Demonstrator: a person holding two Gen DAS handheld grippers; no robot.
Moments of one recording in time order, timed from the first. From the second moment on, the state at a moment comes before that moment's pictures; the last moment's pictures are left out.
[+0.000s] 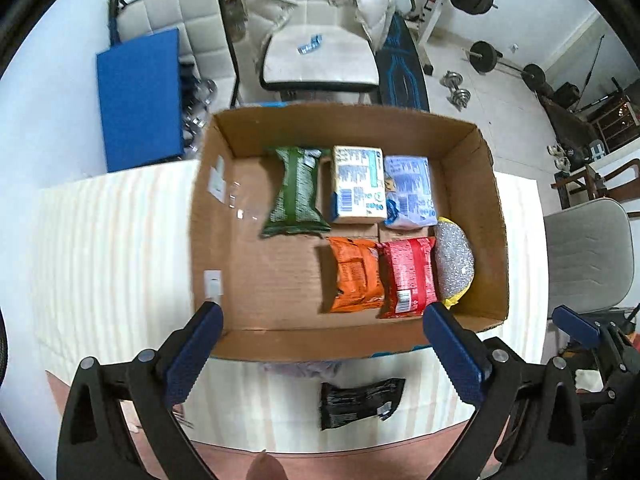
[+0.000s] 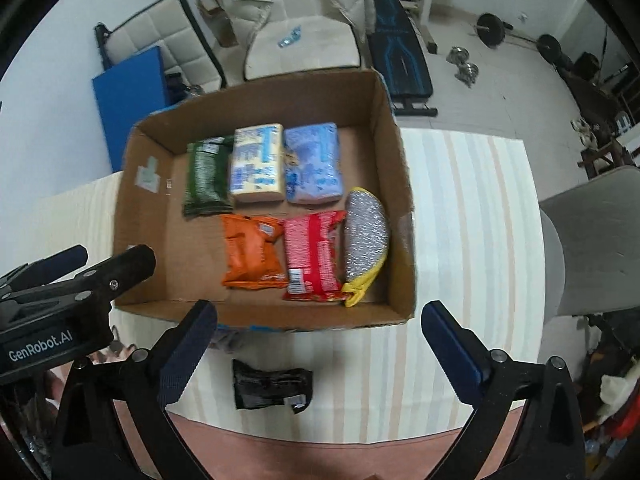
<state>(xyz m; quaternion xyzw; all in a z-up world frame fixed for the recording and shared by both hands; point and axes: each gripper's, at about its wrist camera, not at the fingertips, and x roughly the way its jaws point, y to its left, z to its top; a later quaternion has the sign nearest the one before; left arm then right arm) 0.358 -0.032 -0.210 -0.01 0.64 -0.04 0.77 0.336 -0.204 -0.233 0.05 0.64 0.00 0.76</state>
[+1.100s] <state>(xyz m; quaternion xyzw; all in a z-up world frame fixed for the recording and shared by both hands) 0.260 -0.007 -0.374 -0.11 0.72 0.04 0.69 0.197 -0.206 -0.418 0.11 0.70 -0.01 0.71</state>
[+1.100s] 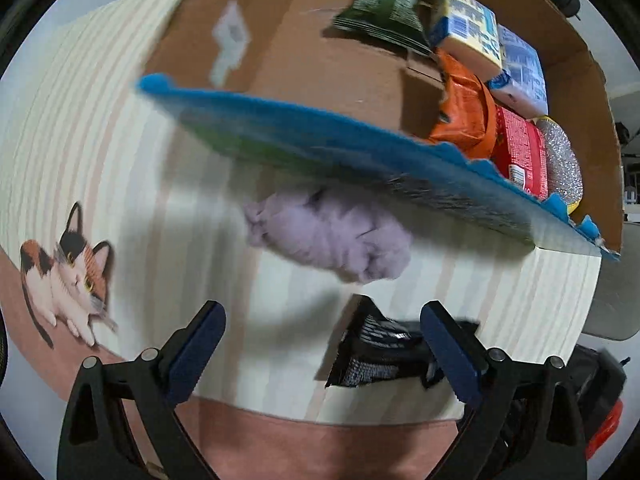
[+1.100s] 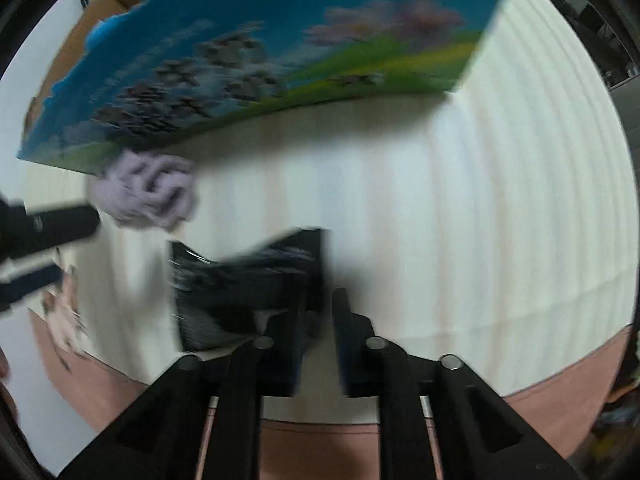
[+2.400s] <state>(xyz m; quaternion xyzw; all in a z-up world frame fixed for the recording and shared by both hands) 0.268 0.043 -0.396 -0.21 0.72 0.06 0.66 0.214 -0.205 -0.450 0.00 0.79 0.10 0.61</state>
